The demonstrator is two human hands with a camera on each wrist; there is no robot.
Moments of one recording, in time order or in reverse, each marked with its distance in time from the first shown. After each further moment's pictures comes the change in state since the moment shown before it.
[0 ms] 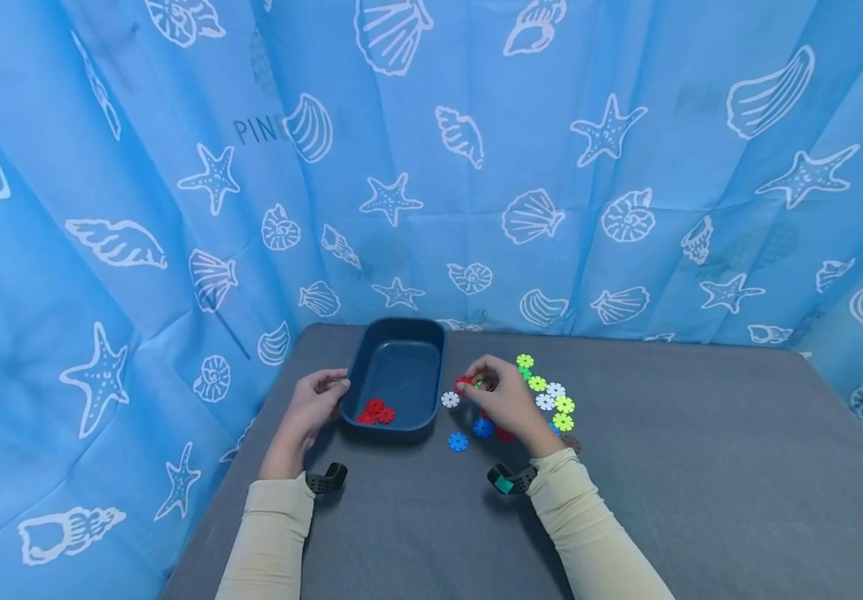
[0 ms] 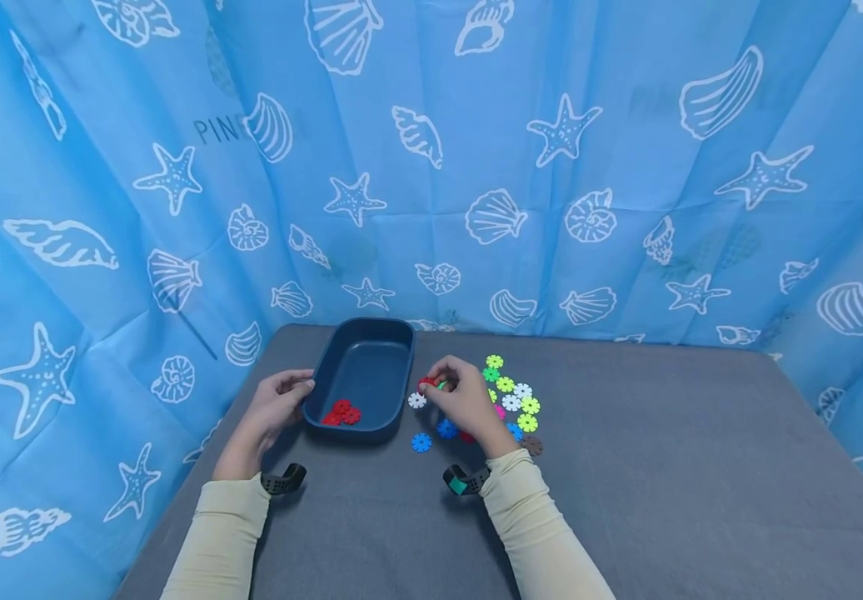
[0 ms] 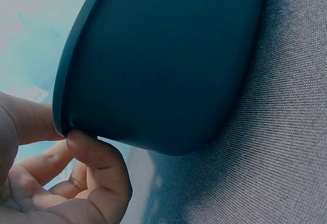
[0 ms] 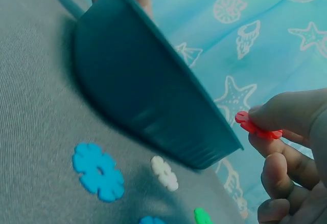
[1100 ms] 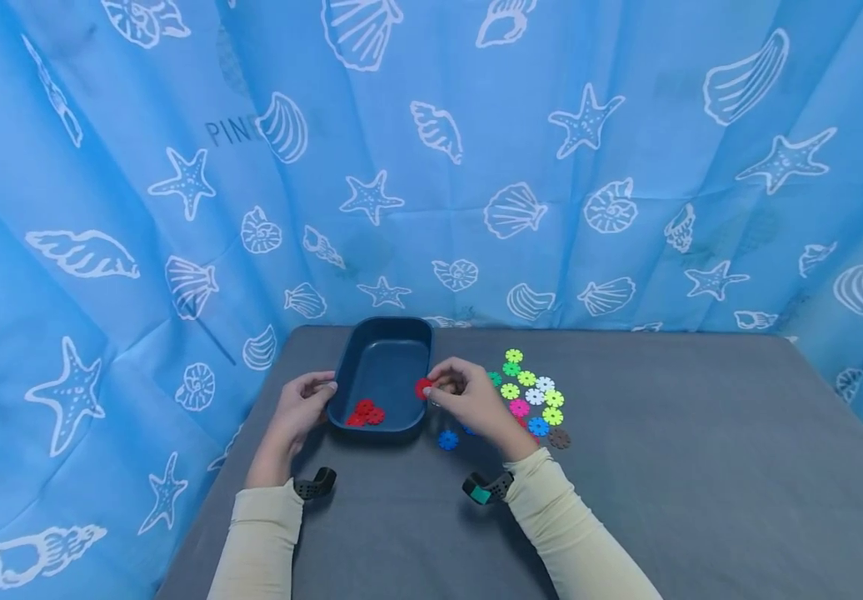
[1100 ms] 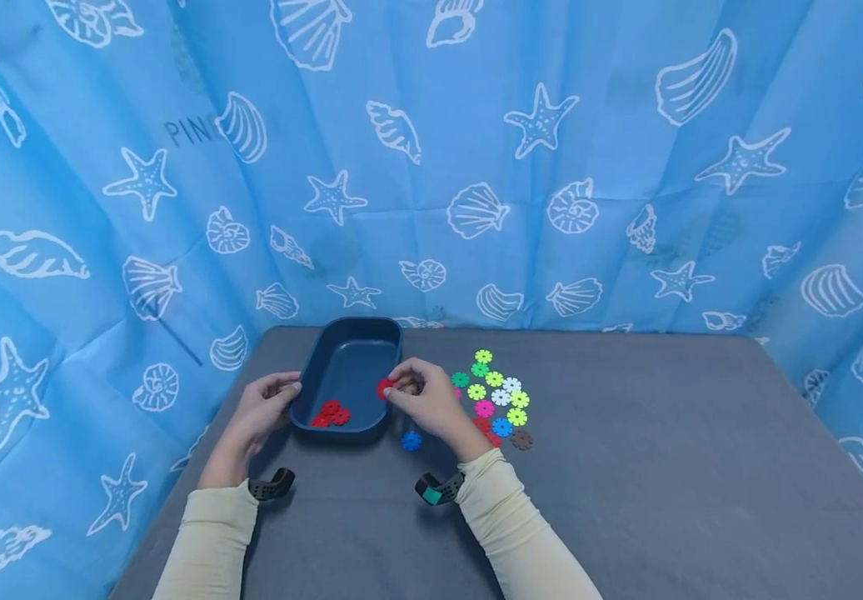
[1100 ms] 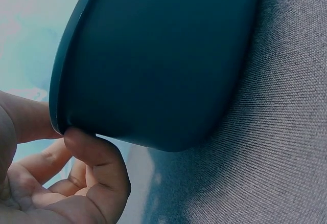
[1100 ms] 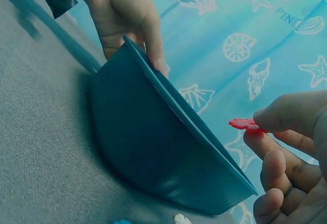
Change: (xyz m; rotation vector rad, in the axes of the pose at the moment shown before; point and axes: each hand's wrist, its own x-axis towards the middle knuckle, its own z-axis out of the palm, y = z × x) left_hand -0.003 0.002 0.002 0.013 0.002 -0.004; right_hand -0.005 -0.021 0.020 0.225 -0.121 -0.017
